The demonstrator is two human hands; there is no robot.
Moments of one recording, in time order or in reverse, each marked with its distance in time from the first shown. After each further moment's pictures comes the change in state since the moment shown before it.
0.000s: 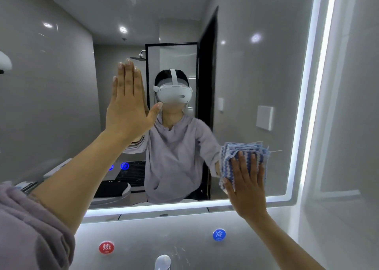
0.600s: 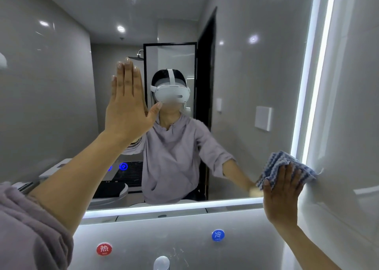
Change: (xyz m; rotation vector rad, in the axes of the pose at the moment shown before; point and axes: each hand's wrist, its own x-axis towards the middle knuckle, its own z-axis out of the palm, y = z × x) left_hand -0.001 0.000 0.002 -0.010 0.022 0.009; right_hand -0.028 0.068 -0.011 0.083 -0.122 0.480
